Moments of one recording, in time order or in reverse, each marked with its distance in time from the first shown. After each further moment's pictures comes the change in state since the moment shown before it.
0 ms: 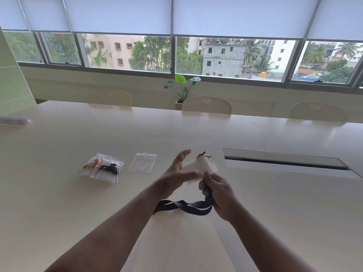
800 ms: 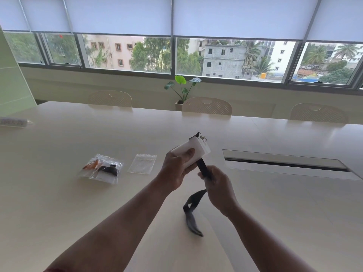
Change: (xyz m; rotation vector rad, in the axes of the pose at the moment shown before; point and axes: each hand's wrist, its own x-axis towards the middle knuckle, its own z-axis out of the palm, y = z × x) left_hand 0.016 0.035 0.016 -0.631 0.273 -0.016; right_hand 0.017 0.005 -0.007 -0.737 0.212 -0.383
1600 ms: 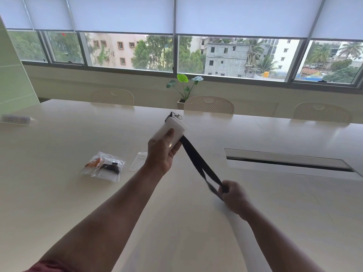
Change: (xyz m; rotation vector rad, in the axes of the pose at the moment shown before) left_hand 0.017 0.043 -0.014 -0.252 0.159 0.190; right_hand 0.008 0.065 -0.033 -0.261 -0.146 0.257
